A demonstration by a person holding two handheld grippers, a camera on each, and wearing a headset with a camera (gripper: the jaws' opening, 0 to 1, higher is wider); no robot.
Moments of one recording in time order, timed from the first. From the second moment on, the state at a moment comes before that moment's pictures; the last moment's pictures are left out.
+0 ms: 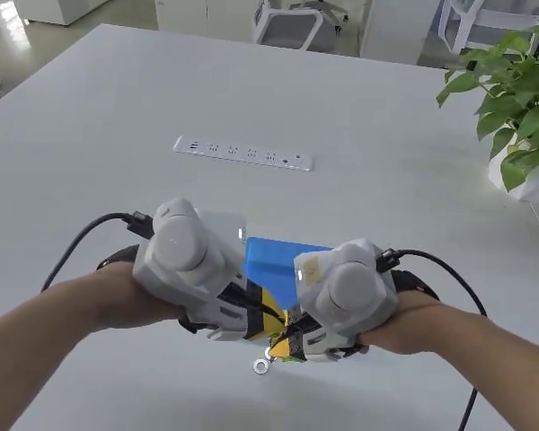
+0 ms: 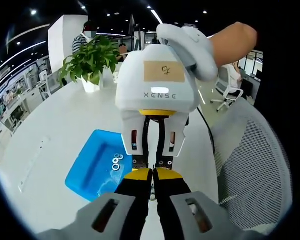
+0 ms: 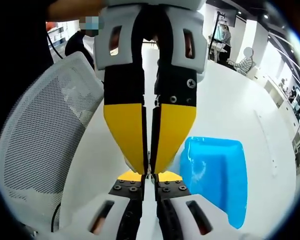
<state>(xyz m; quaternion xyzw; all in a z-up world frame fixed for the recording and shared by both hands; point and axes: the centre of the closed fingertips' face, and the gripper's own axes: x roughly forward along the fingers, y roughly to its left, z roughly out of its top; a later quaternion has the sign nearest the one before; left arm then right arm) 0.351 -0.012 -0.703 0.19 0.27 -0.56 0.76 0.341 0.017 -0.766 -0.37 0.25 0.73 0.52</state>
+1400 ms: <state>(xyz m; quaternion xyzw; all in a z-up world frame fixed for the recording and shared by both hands) 0.357 -0.011 -0.704 0.18 0.27 -0.55 0.77 0.347 0.016 -0.770 -0.38 0.26 0.71 0.53</state>
